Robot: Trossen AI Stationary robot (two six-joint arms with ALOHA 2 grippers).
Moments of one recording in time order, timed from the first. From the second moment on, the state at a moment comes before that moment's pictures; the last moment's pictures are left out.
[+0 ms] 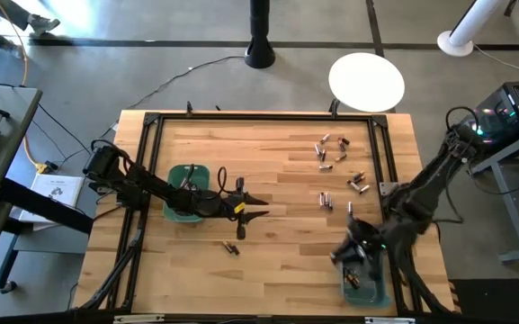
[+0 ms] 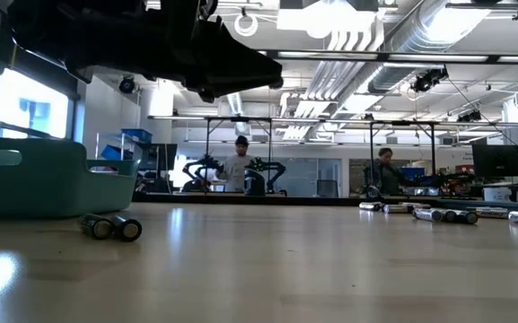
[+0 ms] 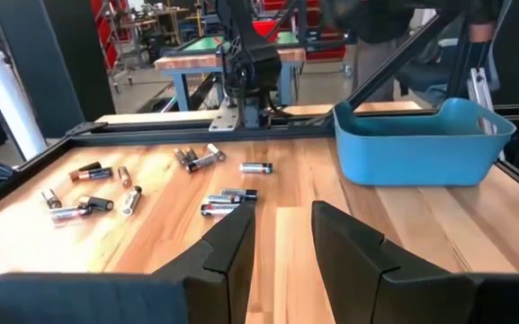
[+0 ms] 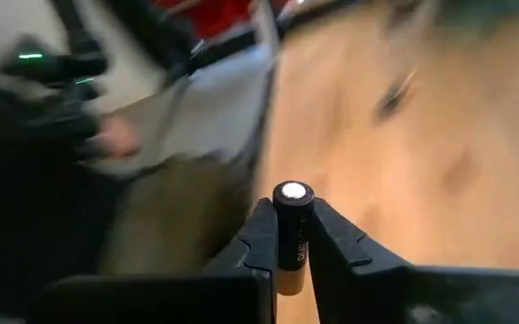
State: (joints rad) left arm -0.23 1.71 0.65 0.92 -0.30 0.03; right arm 0.86 1.02 0.74 -0.18 0.38 0.80
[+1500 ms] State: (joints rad) left arm -0.22 1.36 0.71 0.40 -0.58 0.30; right arm 0.94 1.40 0.74 -0.63 0.05 1.54
